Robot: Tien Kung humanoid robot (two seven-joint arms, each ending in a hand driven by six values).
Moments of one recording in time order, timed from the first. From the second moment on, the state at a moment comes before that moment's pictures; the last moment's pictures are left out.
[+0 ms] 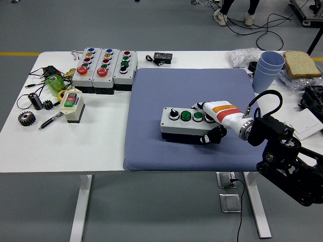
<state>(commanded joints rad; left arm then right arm) -0.09 0.01 -0.60 -0.18 0.90 0.16 0.13 0.71 -0.31 0.60 1.20 -1.87 -0.05 -0.12</state>
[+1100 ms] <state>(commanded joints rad) -0.08 0.00 -0.62 -0.18 0.93 0.16 0.14 0.70 -0.31 0.59 1.16 -1.97 -0.17 0.03</state>
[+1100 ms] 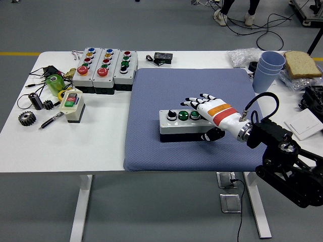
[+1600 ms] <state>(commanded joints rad) -0.08 0.00 -0.62 -0.18 0.94 0.16 0.14 0.60 -0.40 0.68 1.42 -1.96 -0.30 -0.01</state>
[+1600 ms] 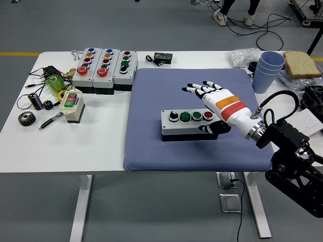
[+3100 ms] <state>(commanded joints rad) -0.08 0.00 -0.60 -0.18 0.92 0.16 0.13 0.55 -0.39 0.70 1.33 -1.95 -0.16 -0.17</state>
